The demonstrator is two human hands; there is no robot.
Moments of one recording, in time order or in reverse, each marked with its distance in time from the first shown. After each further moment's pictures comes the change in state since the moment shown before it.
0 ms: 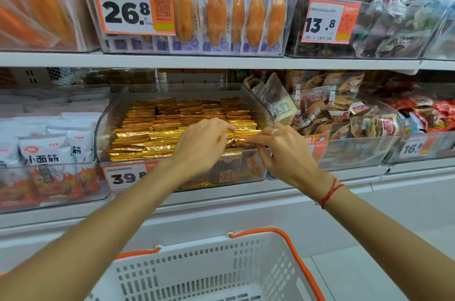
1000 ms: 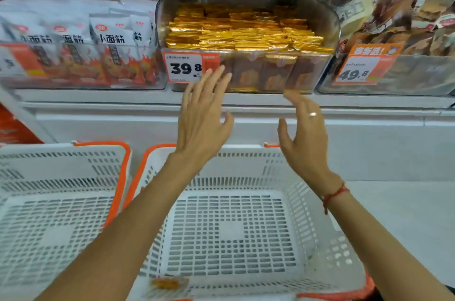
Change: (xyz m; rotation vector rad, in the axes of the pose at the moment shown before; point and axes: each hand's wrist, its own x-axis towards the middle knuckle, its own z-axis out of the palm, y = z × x) left_hand -0.166 -0.046 0.049 0.109 0.301 -0.105; right_hand -0.116 -0.113 0.048 0.386 0.118 0.298
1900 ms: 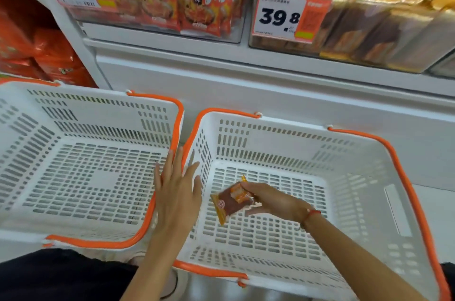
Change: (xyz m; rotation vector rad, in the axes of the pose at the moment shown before) left_hand -0.231 -0.095 0.005 0.127 -0.334 -0.603; right_hand -0.129 -0.072 0.135 0.890 -1.435 1.013
